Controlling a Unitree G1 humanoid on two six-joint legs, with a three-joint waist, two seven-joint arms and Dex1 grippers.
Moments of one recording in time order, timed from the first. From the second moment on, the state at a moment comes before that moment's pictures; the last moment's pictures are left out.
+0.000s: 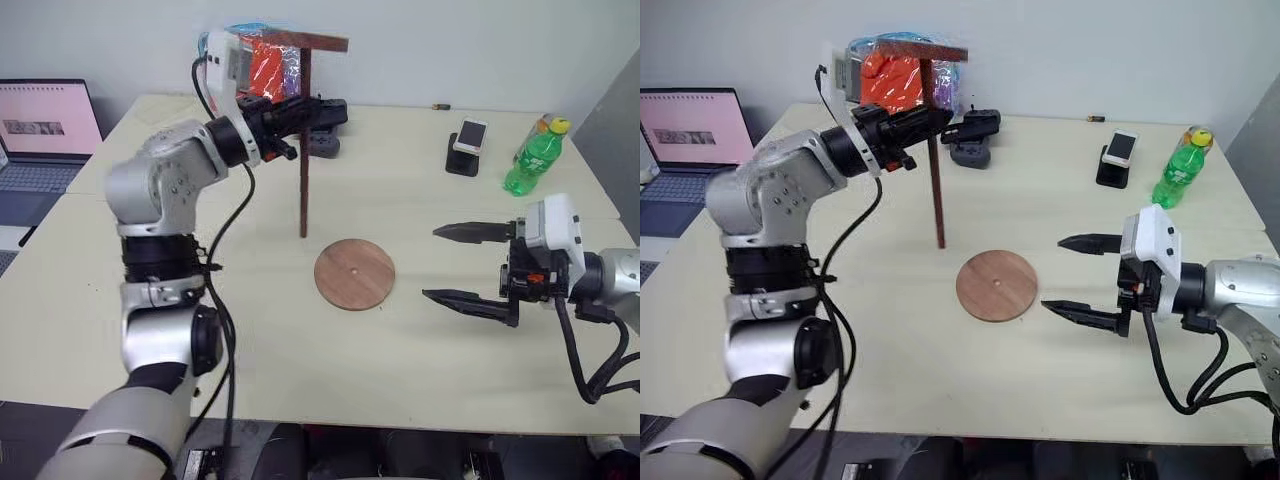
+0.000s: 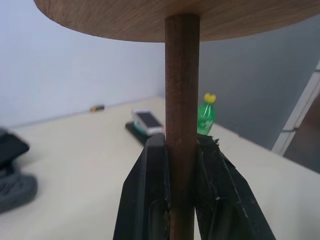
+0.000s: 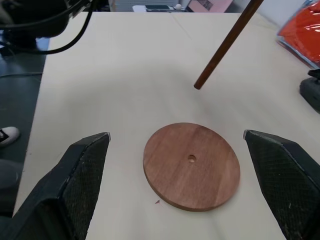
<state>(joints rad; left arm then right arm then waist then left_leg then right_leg) -1.00 0.31 0.24 0.13 -0.42 0.71 -0.79 -0.25 -0.93 -0.21 -0.63 0.74 0.66 0.91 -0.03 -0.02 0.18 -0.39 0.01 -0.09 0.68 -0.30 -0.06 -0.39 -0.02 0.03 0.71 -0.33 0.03</state>
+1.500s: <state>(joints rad) -0.59 0.17 -0.03 -0.05 -0.42 0.25 -0.73 -0.14 -0.86 -0.04 -0.79 0.61 0.88 0.60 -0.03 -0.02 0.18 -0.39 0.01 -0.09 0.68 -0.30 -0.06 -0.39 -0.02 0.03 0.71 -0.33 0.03</state>
